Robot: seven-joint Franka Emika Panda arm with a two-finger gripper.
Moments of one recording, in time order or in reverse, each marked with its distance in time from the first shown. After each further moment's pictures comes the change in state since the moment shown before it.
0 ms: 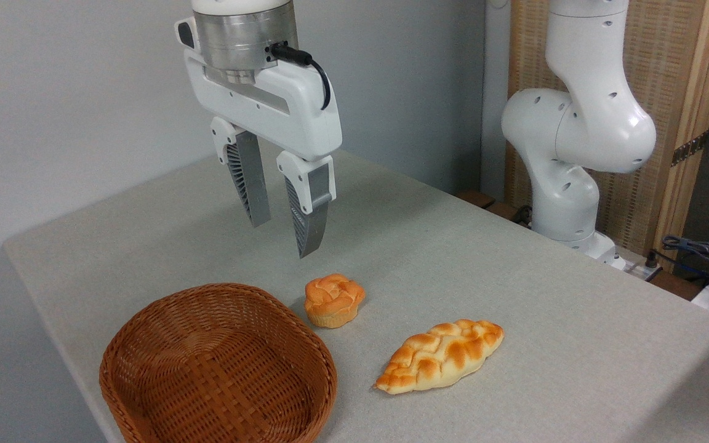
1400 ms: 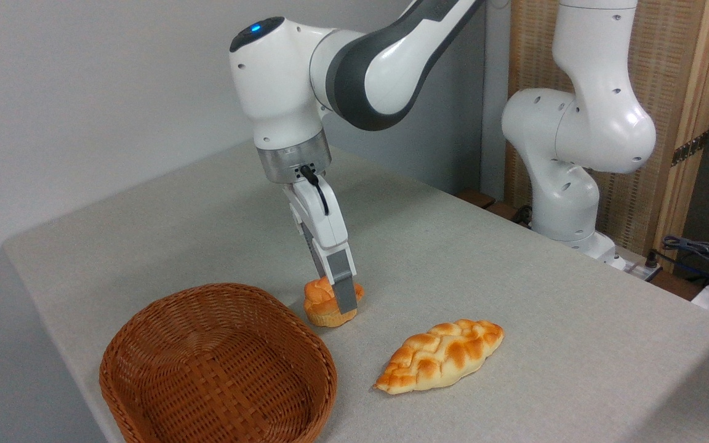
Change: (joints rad) arm -0.009 -0.144 -0.190 -0.613 0.118 0.380 0.160
